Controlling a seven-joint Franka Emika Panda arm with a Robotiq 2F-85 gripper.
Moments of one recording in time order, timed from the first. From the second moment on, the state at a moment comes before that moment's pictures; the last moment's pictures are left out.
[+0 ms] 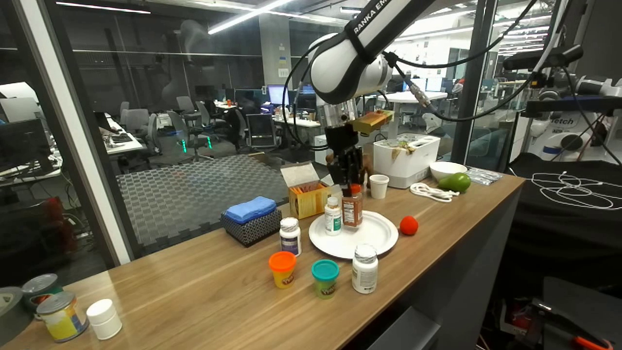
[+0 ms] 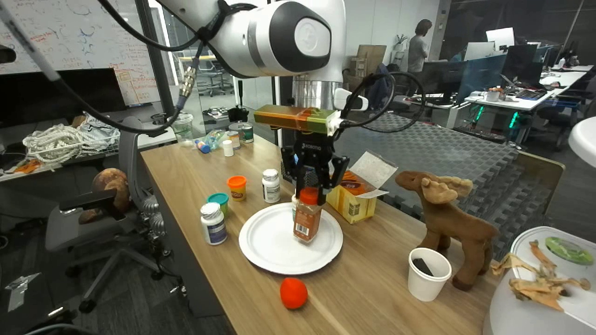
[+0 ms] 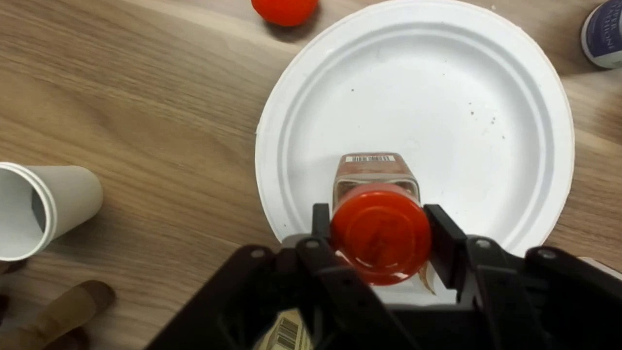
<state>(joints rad) -0.07 0.48 -0.03 -1.72 -0.13 2.05 -0.17</state>
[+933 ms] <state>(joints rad) -0.06 0.52 -0.04 -1.72 -0.15 2.17 -0.09</state>
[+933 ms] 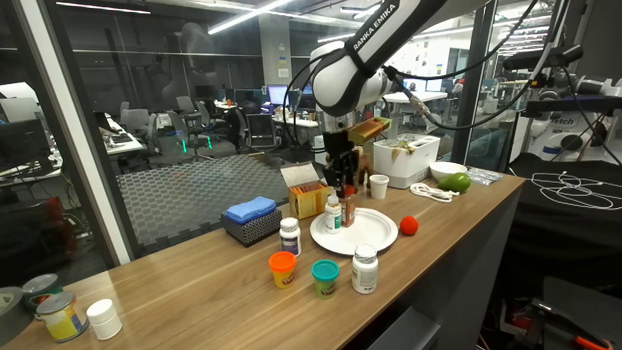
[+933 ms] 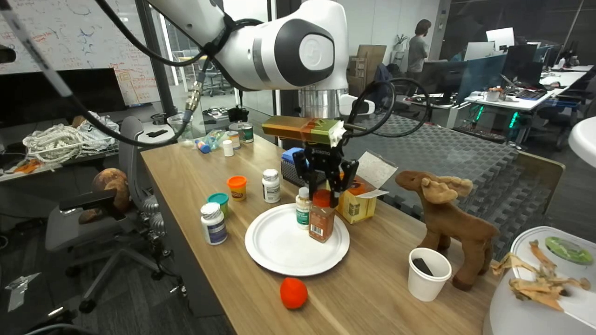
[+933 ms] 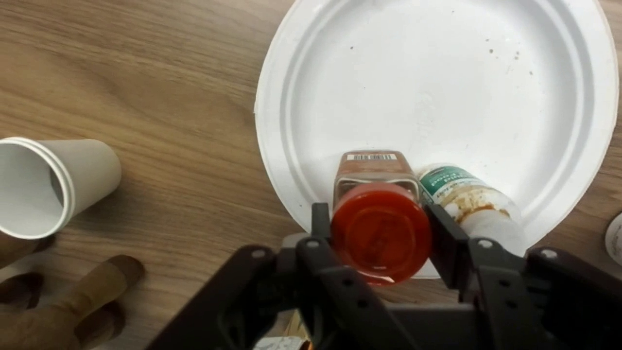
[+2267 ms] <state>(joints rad) 0.04 0.46 0.09 -1.70 -0.05 2.14 -0.08</state>
